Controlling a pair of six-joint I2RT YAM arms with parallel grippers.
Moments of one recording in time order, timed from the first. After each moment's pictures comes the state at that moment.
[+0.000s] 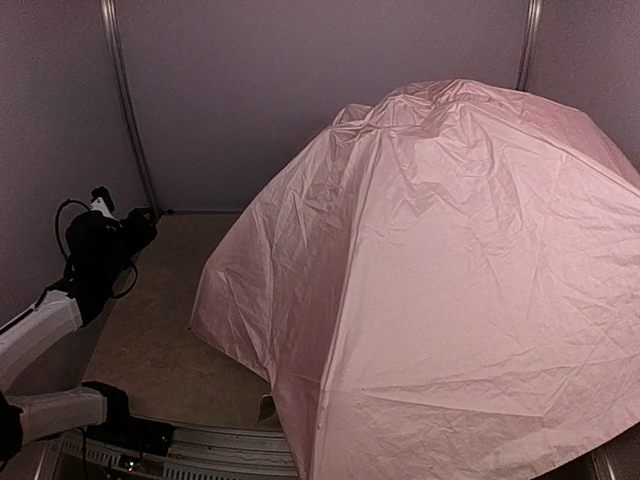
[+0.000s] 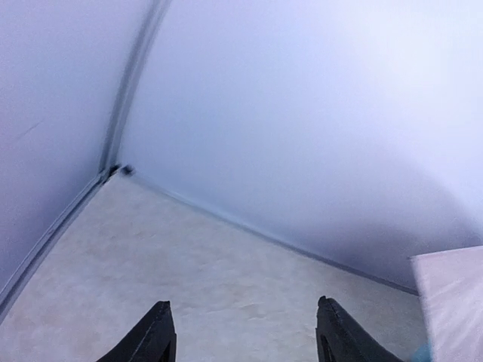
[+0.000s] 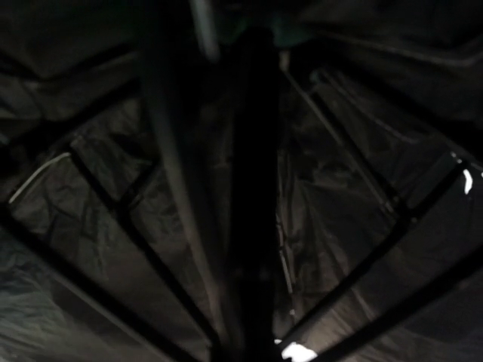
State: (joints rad) left arm -0.09 0.95 0.57 0.25 -0.17 -0.51; right arm 0.88 1.01 0.98 0.32 -0.06 -0.21
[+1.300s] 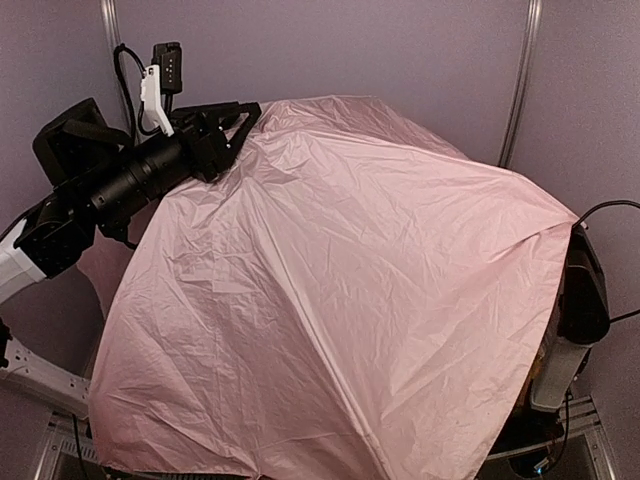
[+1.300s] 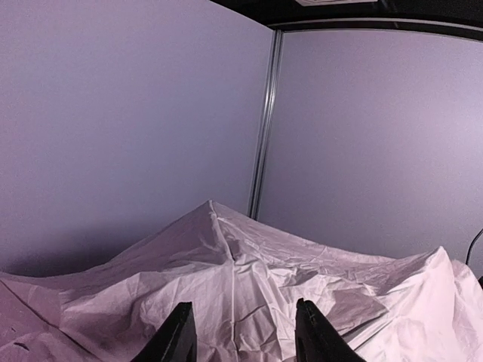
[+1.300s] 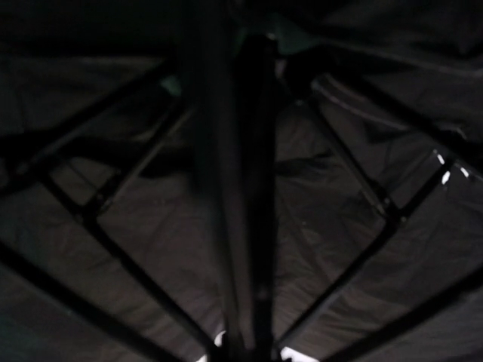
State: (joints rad) left arm -1.11 1.15 1.38 0.00 -0.31 -0.09; right arm 1.06 1.80 1.41 0.84 -0.50 0.01
